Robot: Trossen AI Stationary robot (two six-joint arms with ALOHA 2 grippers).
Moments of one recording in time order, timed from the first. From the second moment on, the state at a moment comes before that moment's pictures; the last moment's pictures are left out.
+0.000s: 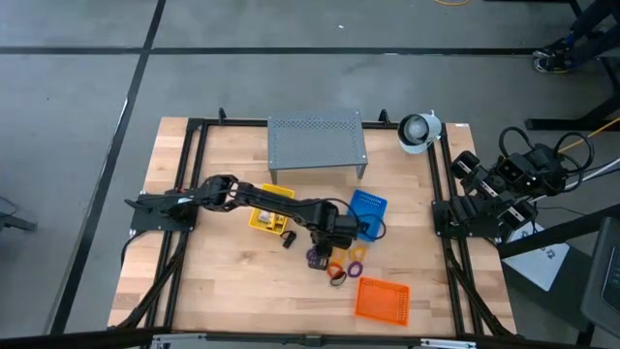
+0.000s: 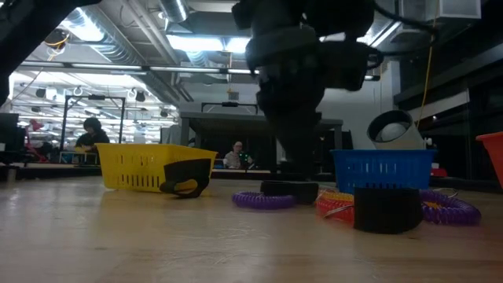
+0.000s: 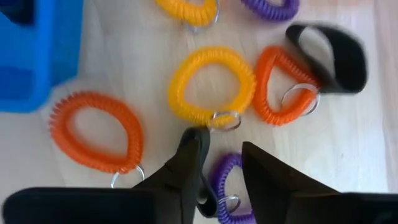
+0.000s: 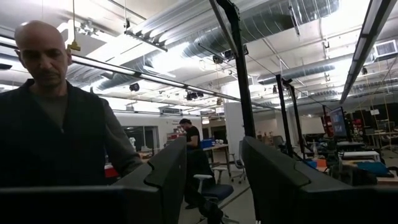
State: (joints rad) left arm -0.15 2.30 1.99 -0.95 0.20 0.05; right arm 0.34 0.19 0.62 0.09 -0.24 0.26
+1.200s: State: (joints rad) left arm -0.06 2.34 2.04 -0.88 0.36 -0.08; right arm 0.34 0.19 0.62 0.08 -0.24 0.22
